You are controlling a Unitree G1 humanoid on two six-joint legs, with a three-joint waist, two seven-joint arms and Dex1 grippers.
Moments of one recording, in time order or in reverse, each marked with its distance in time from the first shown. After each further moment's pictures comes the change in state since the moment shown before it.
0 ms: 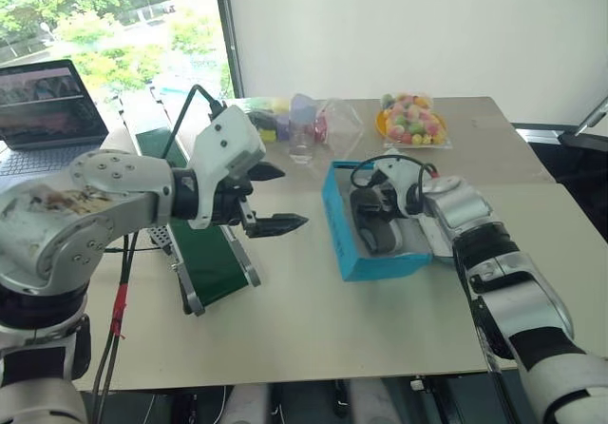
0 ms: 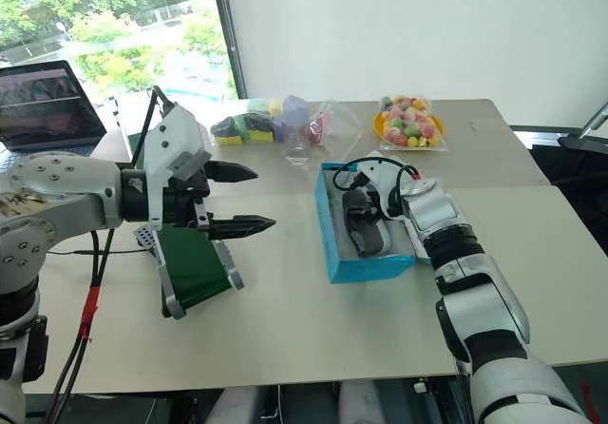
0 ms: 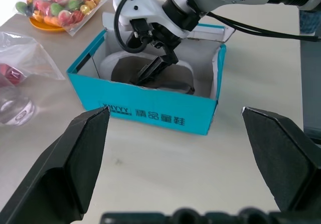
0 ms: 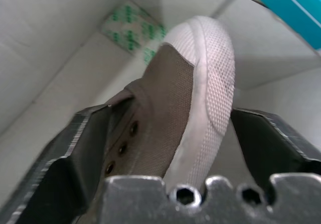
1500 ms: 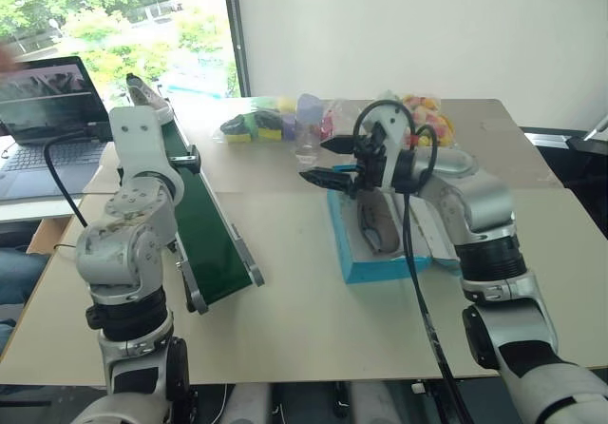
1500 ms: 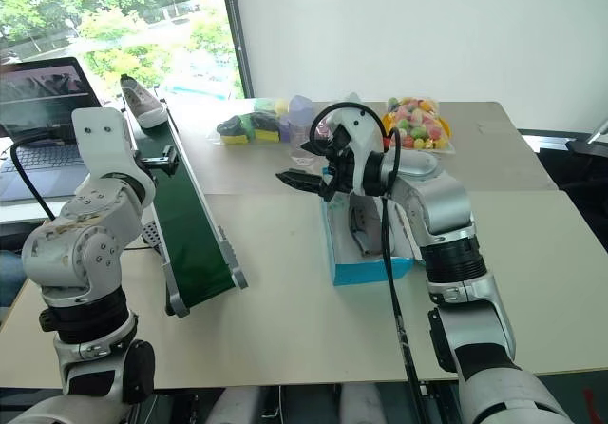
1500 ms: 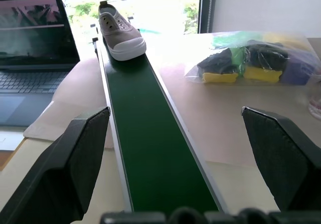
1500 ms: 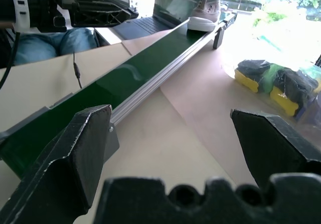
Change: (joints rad) left arm 0.144 -0.549 0.252 0.196 0.639 -0.071 0.919; right arm 0.087 0.084 -0.185 -0.537 0.318 0.028 0.196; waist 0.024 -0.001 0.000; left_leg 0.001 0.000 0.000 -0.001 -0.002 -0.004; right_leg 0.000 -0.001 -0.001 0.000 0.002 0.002
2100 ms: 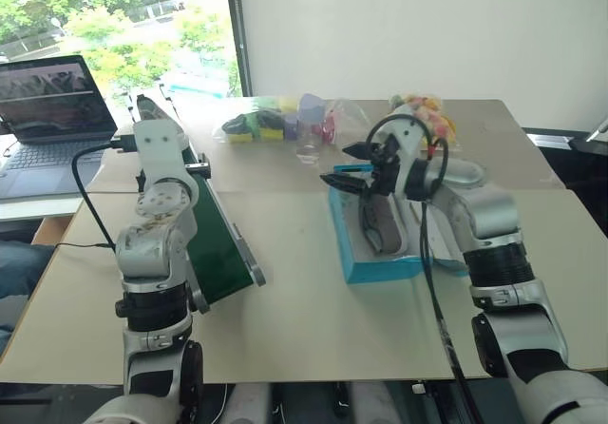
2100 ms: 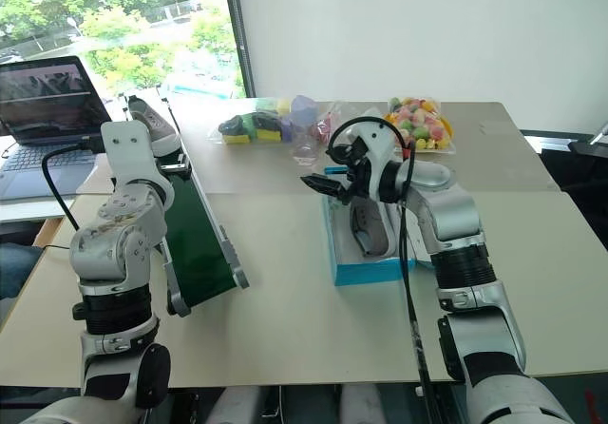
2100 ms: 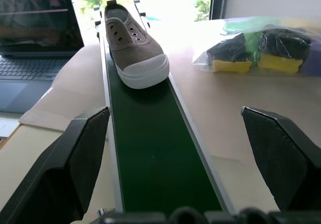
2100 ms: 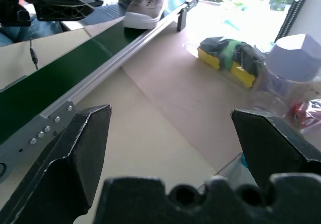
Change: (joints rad) left arm 0.021 -0.097 -0.008 0.139 0.085 -0.160 0.008; right arm 0.057 -0.070 -0.063 0.069 -0.032 -0.094 -0.014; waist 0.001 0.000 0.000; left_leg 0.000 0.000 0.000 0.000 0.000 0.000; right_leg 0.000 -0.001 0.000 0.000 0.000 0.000
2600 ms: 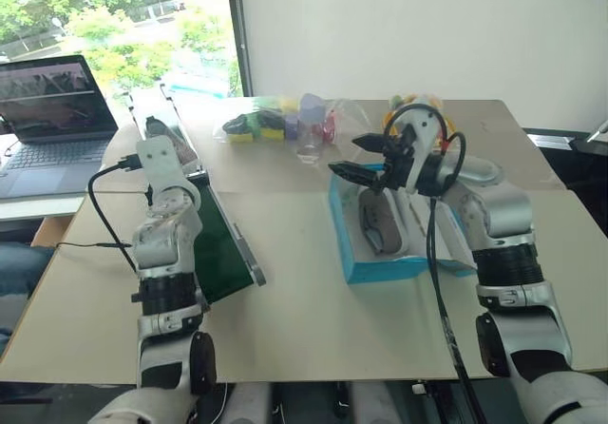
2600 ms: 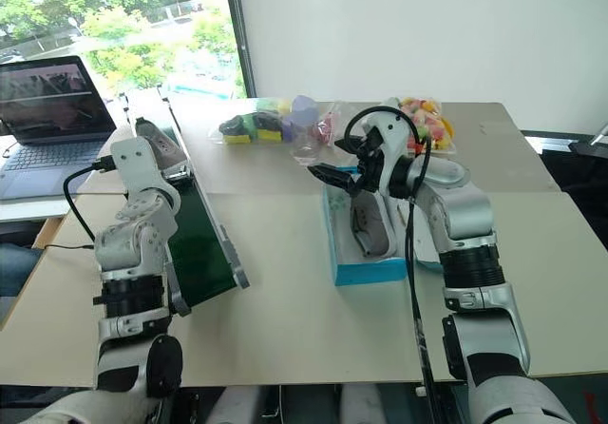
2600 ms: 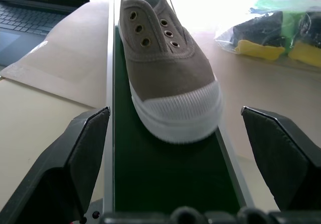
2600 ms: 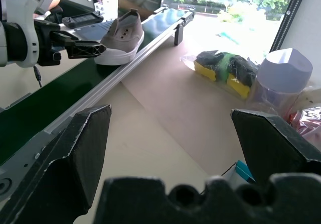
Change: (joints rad) left arm -0.128 -0.033 0.115 0.435 -0.005 -0.254 0.027; right arm 0.009 0.009 -0.025 -0.049 0.038 0.027 -0.019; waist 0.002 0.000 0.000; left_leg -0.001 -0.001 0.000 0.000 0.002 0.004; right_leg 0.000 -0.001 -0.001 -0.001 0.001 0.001
